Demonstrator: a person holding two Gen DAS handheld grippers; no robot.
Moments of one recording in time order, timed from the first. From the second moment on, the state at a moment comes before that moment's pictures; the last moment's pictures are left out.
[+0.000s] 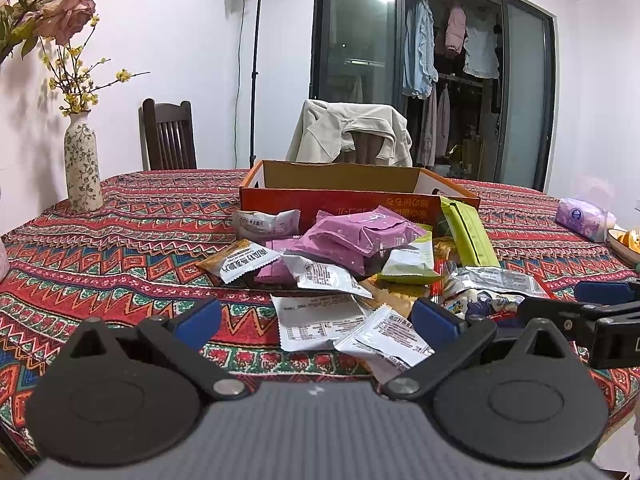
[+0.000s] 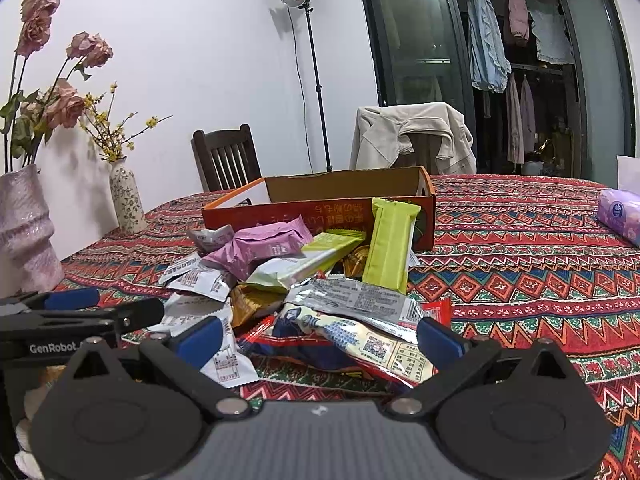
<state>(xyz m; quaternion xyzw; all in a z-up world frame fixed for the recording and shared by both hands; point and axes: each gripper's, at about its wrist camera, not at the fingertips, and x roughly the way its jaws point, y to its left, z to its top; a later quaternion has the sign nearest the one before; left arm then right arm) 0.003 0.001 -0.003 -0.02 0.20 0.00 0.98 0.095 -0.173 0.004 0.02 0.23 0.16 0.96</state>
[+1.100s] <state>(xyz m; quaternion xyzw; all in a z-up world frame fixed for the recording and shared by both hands) 0.005 0.000 -0.006 -0.02 0.20 0.00 0.98 0.095 -0.173 0.003 0.02 0.23 0.16 0.96</state>
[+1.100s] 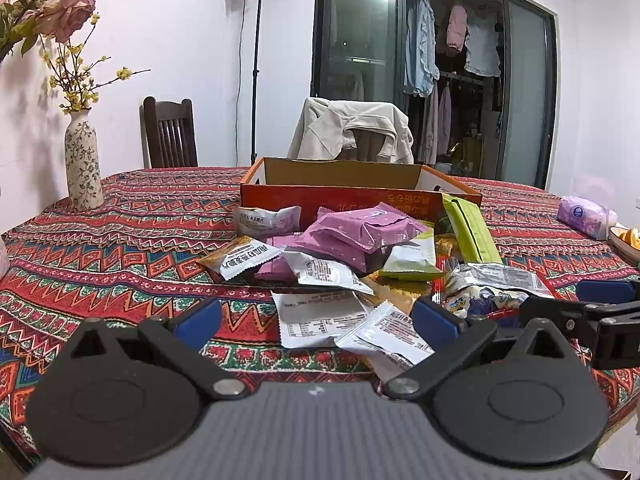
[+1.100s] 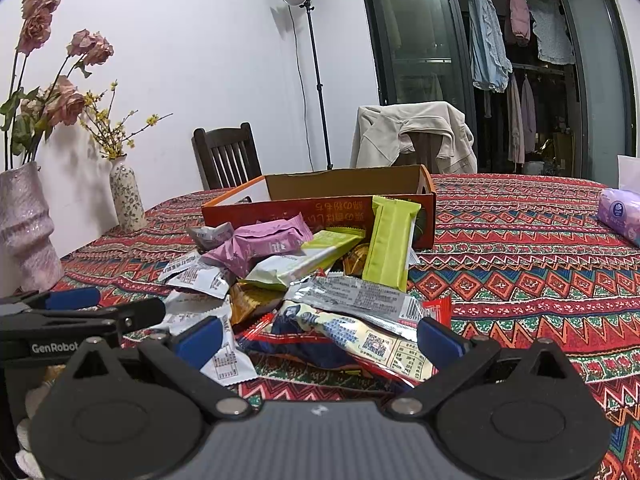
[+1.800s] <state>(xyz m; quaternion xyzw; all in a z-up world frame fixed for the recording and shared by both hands) 0.005 0.000 -0.007 -0.02 0.20 0.00 0.98 0.095 -0.173 0.000 0.02 0.23 0.16 0.96</state>
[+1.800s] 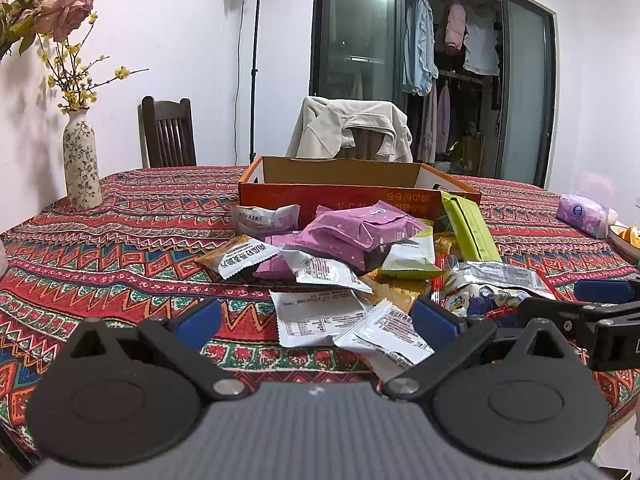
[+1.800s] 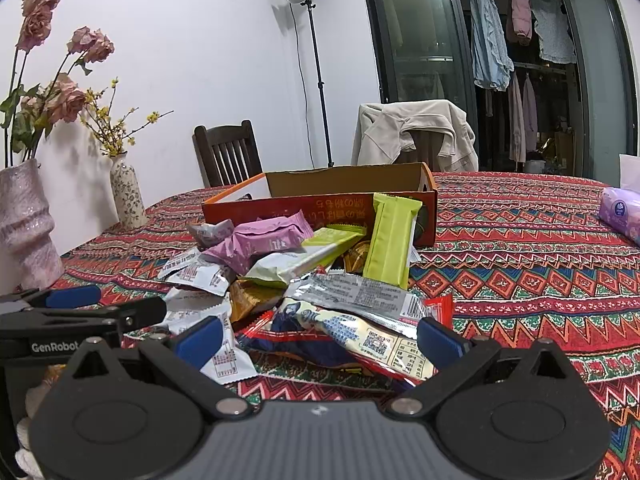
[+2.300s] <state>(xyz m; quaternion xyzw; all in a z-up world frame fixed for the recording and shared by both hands) 0.011 0.005 -0.005 -0.02 0.21 0.00 0.98 0.106 -0.173 -0.005 -0.04 0.24 0.13 0.96</state>
